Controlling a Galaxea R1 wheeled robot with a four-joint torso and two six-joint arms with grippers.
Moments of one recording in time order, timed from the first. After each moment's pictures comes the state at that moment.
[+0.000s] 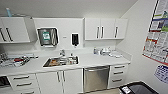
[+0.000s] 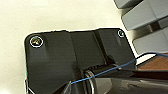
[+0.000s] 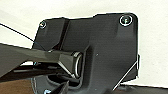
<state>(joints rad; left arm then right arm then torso) 1.46 2.84 -2.40 0.01 -0.04 0.06 -1.54 2.77 -2.37 -0.15 0.06 0.00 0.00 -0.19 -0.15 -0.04</state>
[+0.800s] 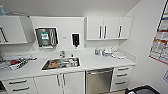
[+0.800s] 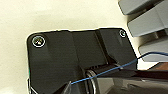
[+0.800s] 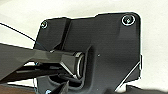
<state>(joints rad) 1.45 2.84 -2.40 0.01 -0.04 0.06 -1.54 2.77 -2.37 -0.15 0.06 0.00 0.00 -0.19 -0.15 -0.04</state>
